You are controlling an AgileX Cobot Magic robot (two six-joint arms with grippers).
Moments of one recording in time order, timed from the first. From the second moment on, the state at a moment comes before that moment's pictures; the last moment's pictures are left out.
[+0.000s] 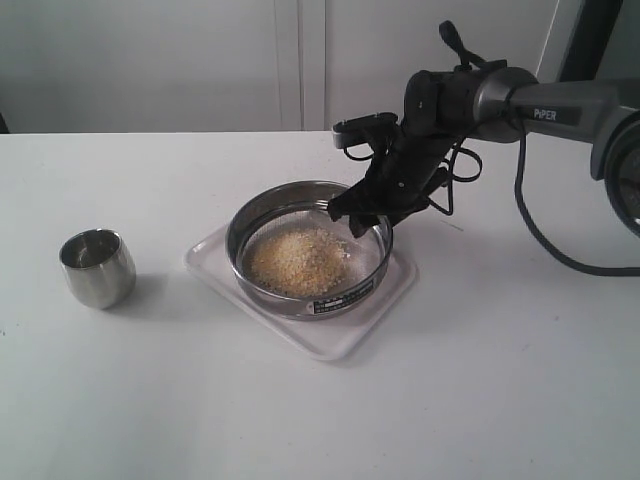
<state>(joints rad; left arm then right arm) -0.07 0.69 -0.46 -0.08 0.64 0.05 0.36 2.27 -1.78 0.15 0.78 -0.21</state>
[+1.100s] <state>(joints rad) -0.07 0.69 -0.46 -0.08 0.64 0.05 0.34 2.25 -1.80 0.21 0.84 -0.19</state>
